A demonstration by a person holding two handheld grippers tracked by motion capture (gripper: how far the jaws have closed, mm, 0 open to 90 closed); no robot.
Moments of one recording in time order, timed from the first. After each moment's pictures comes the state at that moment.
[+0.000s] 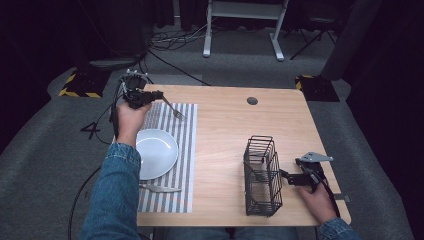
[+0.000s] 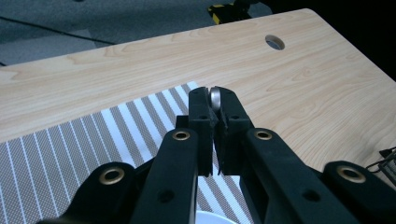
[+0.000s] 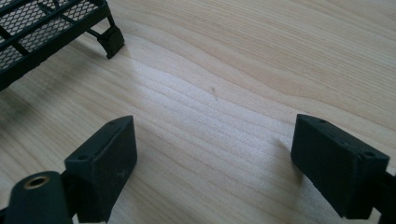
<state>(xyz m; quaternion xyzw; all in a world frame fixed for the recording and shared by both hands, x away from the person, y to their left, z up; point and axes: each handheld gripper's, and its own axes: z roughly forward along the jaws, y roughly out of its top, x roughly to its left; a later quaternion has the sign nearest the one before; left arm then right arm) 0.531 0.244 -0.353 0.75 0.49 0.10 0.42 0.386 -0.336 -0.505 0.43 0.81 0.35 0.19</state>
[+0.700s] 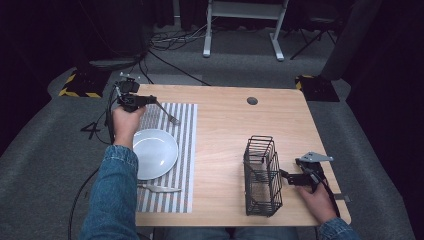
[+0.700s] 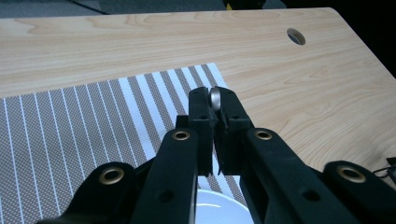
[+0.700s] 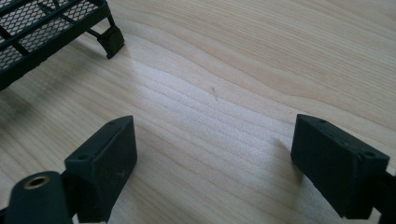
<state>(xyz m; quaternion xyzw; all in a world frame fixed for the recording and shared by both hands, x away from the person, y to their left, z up) 0.532 0.264 -0.370 0.73 0.55 0.07 0.41 0.386 -0.336 -0.505 0.43 0.81 0.35 0.19</state>
